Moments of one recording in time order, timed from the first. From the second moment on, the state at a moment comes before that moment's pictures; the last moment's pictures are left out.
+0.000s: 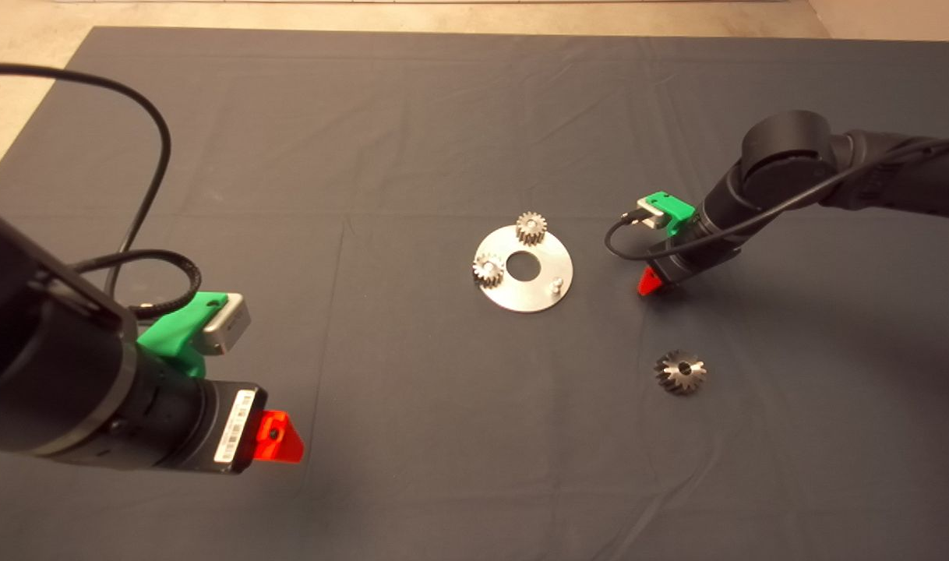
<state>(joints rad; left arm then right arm) -0.64 2.19 -0.38 0.02 1.53 -1.77 0.31 2.41 -1.24 -0.34 -1.39 0.82</state>
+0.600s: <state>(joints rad) -0.64 2.19 -0.38 0.02 1.53 -1.77 0.31 2.40 -1.25 -0.34 -1.39 0.82</state>
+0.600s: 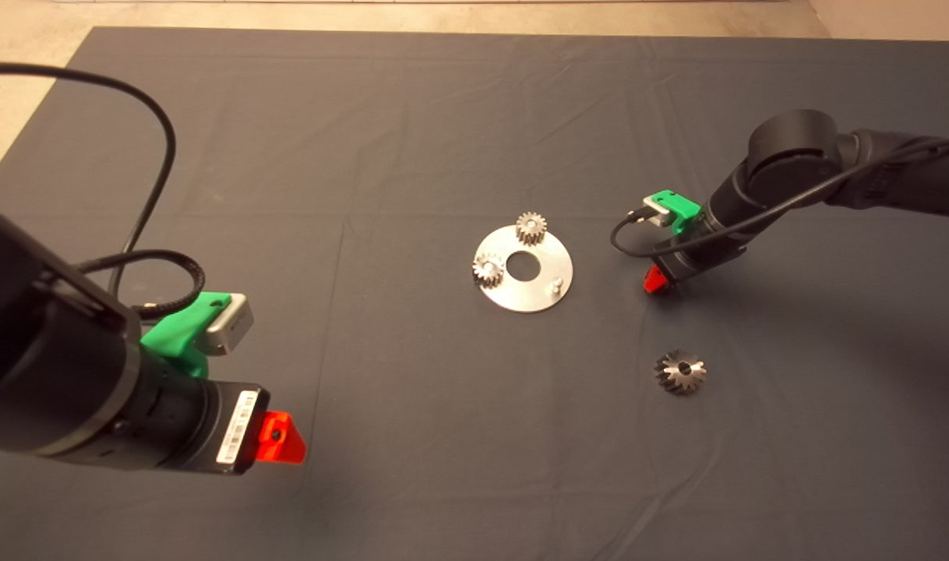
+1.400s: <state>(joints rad) -0.64 2.19 -0.38 0.02 1.53 -1.77 0.31 2.40 -1.27 -0.34 -1.37 0.82</state>
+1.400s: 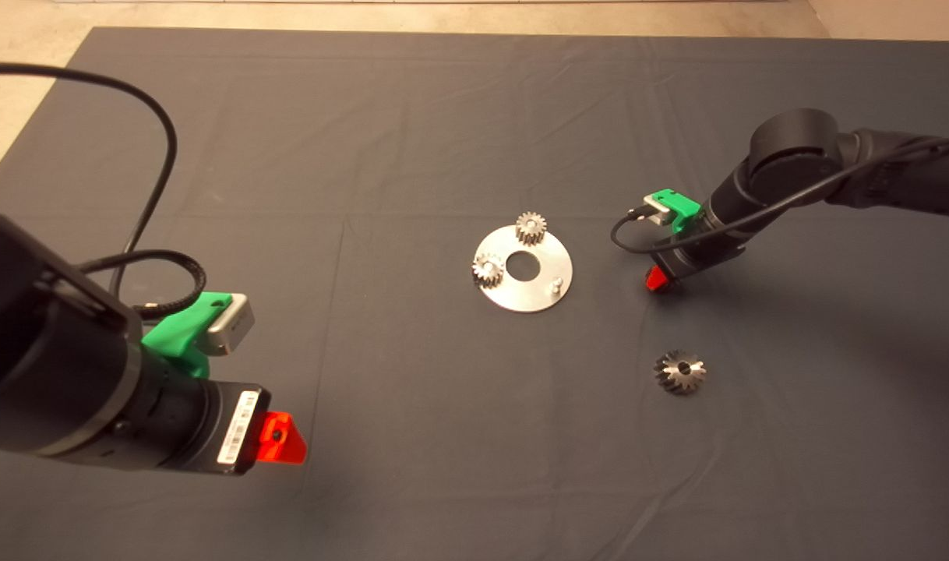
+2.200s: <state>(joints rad) -0.64 2.19 -0.38 0.02 1.53 -1.77 0.31 2.41 -1.27 -0.34 -1.38 0.82</state>
